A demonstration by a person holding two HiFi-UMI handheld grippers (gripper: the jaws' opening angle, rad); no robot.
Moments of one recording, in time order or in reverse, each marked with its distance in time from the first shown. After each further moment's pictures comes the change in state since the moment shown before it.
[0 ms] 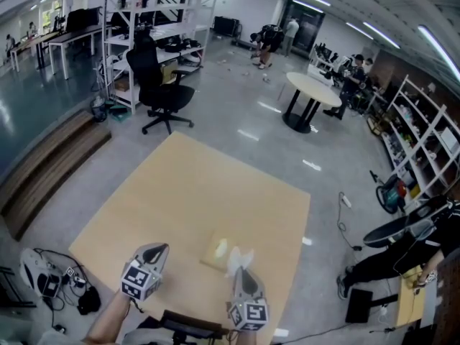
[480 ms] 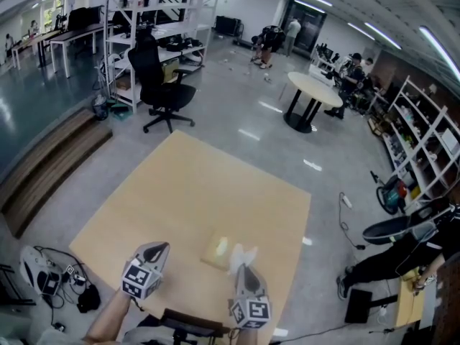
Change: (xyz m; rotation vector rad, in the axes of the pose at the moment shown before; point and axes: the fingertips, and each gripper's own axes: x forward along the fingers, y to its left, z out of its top) left arm -0.002 -0.004 -0.004 0.000 0.015 0.000; right arm 0.000 -0.006 0.006 0.005 -0.011 -0.003
